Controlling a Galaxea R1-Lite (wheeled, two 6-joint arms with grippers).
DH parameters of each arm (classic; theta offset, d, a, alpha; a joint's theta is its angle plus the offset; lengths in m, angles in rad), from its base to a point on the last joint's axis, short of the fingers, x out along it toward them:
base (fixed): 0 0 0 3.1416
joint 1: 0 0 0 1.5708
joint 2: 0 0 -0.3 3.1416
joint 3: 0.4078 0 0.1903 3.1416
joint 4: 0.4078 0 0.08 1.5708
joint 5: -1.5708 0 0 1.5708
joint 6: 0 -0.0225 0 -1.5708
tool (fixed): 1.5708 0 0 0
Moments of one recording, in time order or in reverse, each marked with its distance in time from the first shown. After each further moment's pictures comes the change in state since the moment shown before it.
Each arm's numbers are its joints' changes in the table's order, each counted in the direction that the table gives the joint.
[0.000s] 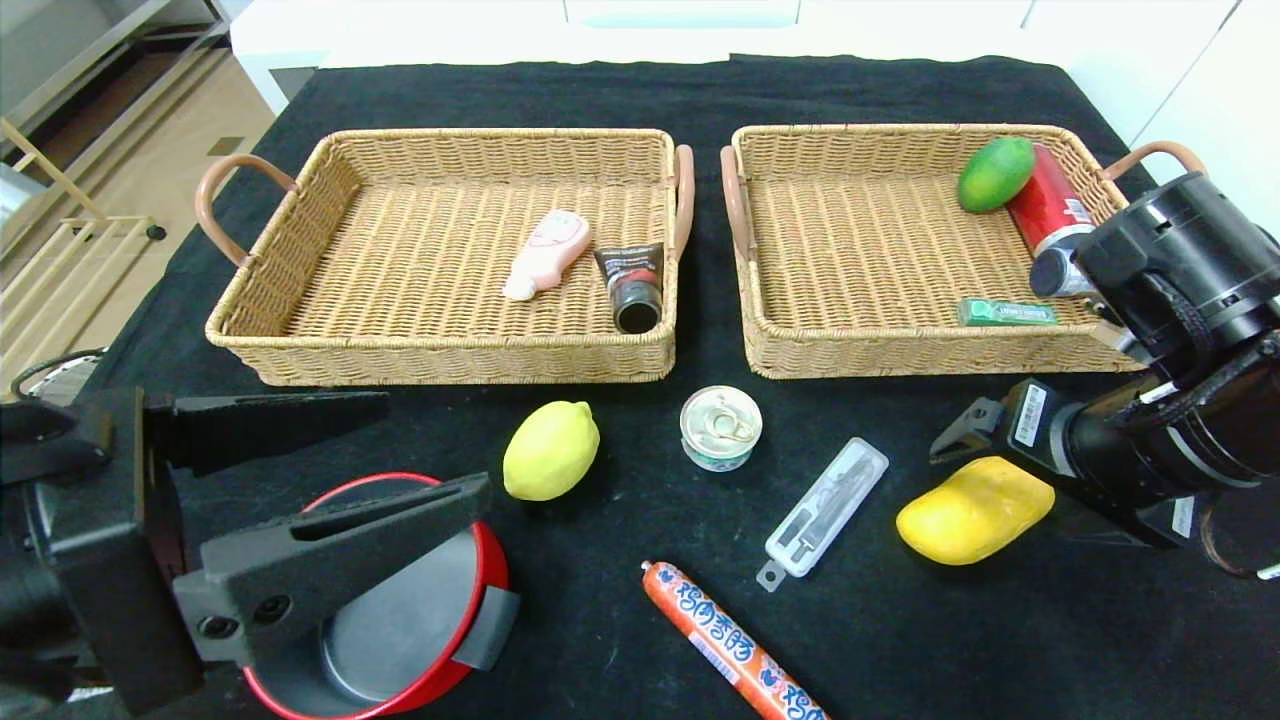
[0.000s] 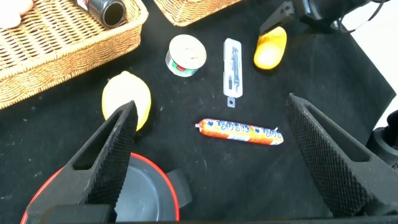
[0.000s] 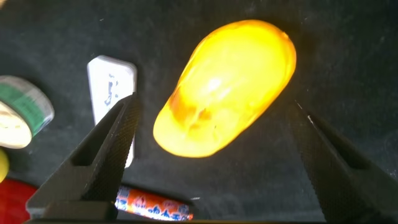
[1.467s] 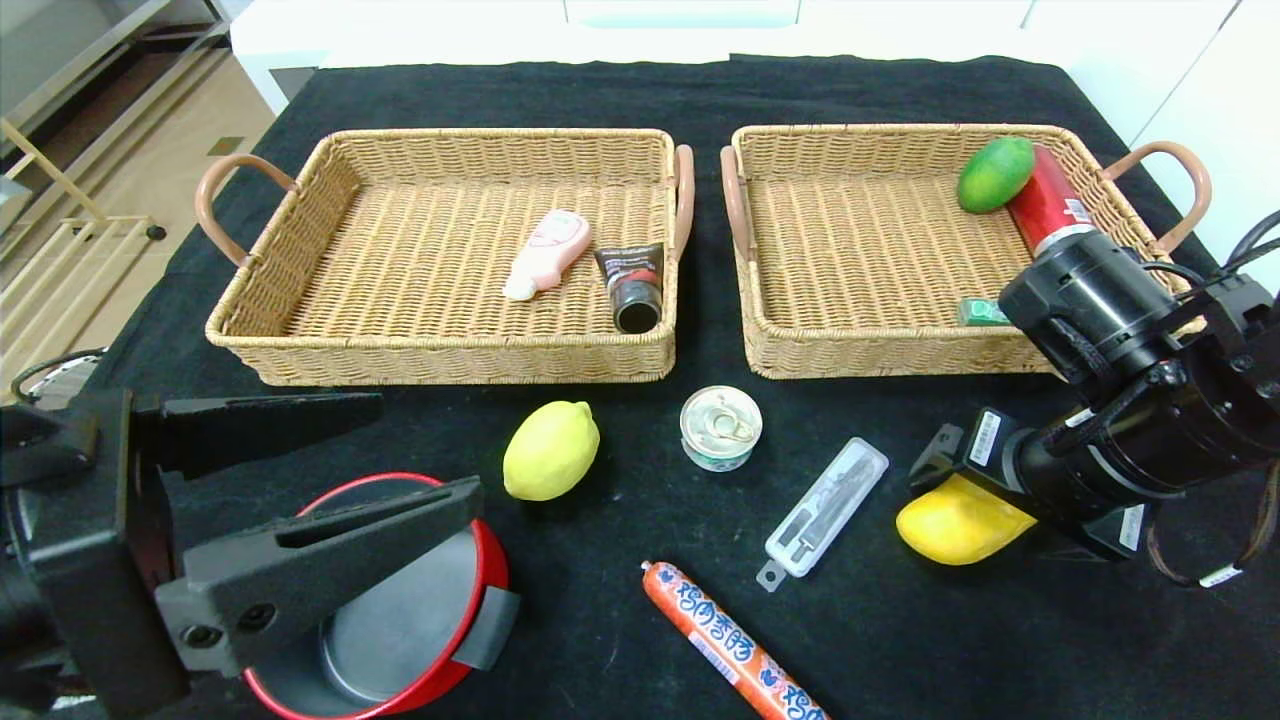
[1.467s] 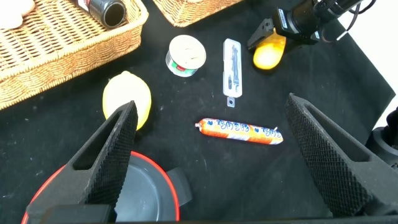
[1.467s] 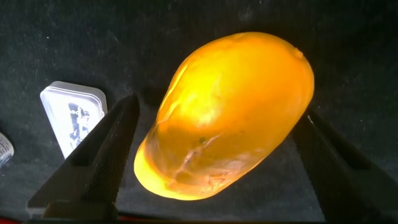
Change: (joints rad) left arm 0.000 -0.011 -0.006 0.000 0.000 -0.002; right arm 0.015 0.097 -0.011 -0.017 -0.004 -0.035
